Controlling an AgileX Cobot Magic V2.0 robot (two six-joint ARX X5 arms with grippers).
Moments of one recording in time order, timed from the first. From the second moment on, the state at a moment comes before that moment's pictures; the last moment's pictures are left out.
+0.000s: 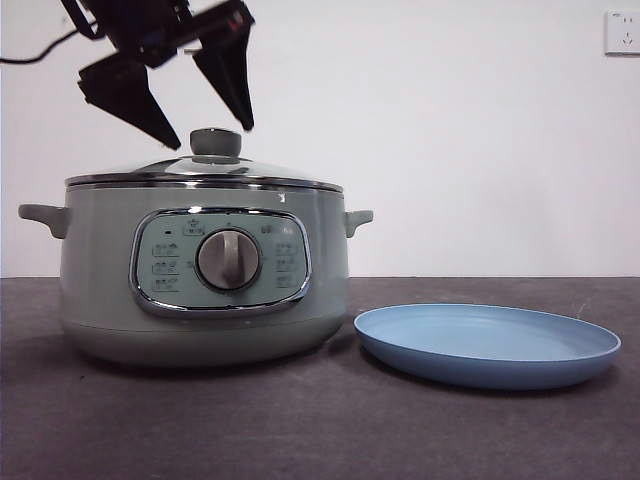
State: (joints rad) left arm -0.42 1.55 1.40 -0.66 0.09 -0.02; right arm 0.11 1.20 1.60 -0.87 -0.67 -0.05
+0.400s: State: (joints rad) left arm -0.42 1.58 1.40 -0.65 0.09 0.03; right arm 0.11 1.20 1.60 -0.87 -0.67 -0.05
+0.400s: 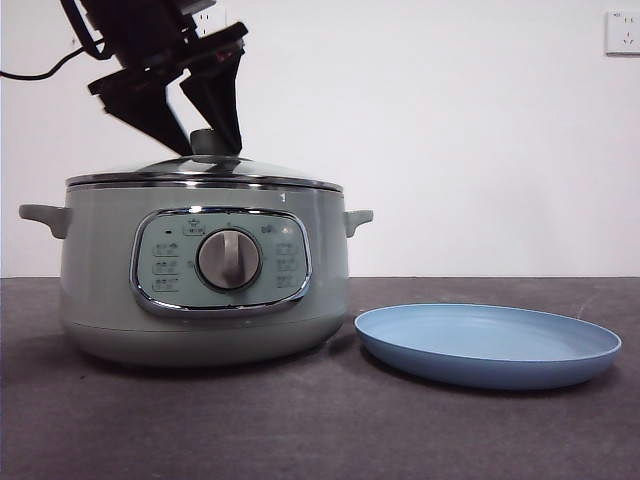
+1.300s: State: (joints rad) left arm -0.41 1.58 1.94 -0.95 0.02 0.15; right arm 0.18 1.20 1.60 -0.83 -0.68 0.00
